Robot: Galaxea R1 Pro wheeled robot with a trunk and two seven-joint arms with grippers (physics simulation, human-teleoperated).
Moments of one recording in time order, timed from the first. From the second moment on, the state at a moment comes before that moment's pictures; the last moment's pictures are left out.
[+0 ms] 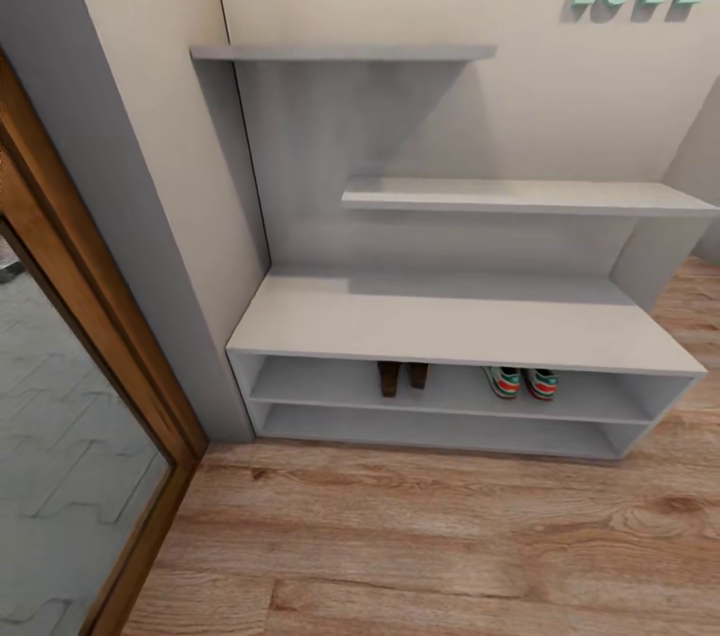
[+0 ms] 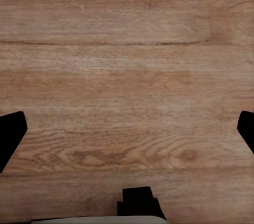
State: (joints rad) left arm -0.15 0.22 0.54 -0.33 0.06 -0.39 -0.52; right arm -0.23 0.01 0.03 -0.03 -0.07 -0.58 -0.06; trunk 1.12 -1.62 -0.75
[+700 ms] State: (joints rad) left arm -0.15 0.22 0.55 -0.32 0.07 -0.39 -0.52; right arm -0.23 0.02 0.03 -0.03 -0.07 -0.58 -0.06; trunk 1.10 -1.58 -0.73
